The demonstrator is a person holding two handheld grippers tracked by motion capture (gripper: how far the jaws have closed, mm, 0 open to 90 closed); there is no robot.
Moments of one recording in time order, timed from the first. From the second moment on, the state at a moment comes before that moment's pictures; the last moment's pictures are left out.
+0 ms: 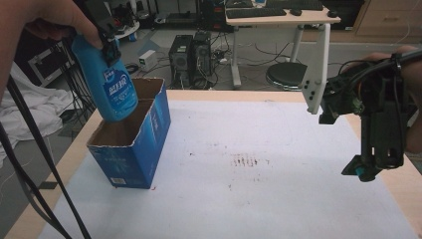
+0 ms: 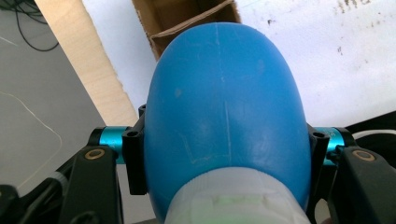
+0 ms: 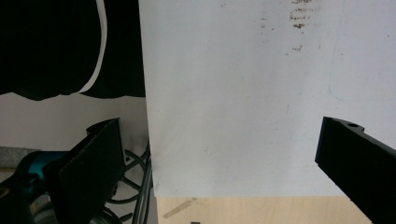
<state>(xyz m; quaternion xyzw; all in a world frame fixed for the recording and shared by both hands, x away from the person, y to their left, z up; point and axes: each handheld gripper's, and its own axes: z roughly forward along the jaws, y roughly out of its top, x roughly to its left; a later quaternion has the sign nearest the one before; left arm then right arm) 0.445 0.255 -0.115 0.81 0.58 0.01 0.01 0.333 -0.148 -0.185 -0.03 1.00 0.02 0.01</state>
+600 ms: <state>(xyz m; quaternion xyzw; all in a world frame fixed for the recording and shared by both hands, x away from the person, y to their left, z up) 0.458 0.259 -0.179 0.82 0.57 -0.01 -0.01 0.332 -0.146 -0.186 -0.02 1.00 0.01 0.01</state>
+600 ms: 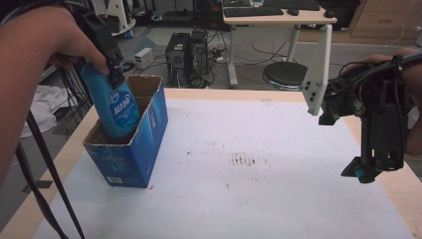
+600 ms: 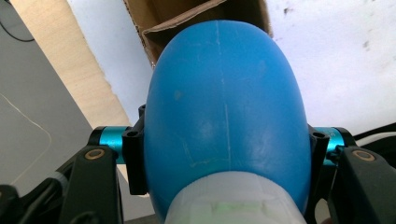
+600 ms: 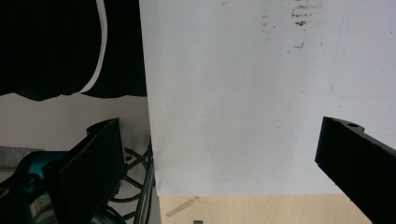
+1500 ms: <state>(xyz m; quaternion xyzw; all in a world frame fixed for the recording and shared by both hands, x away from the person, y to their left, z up) 0.462 0.247 -0.255 0.93 0.37 0.01 -0.03 0.337 -0.143 -0.190 -0.02 1.00 0.01 0.01</state>
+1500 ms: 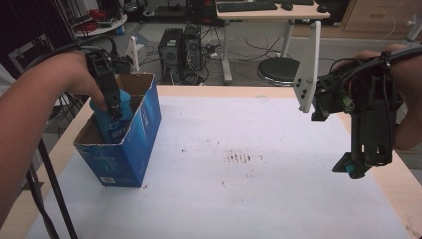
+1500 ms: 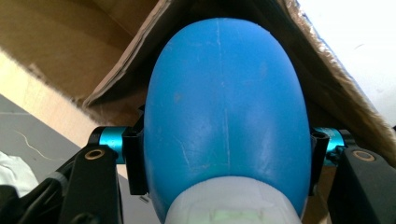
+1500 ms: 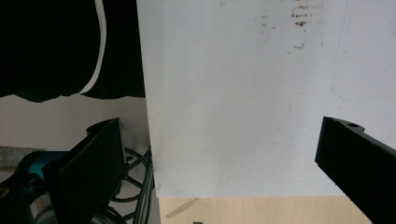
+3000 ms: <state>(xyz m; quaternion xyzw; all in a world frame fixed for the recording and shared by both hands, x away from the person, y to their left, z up) 0.450 0.242 -0.282 0.96 0.29 -0.01 -0.01 0.341 -0.141 -0.195 -0.02 1.00 0.02 0.00</state>
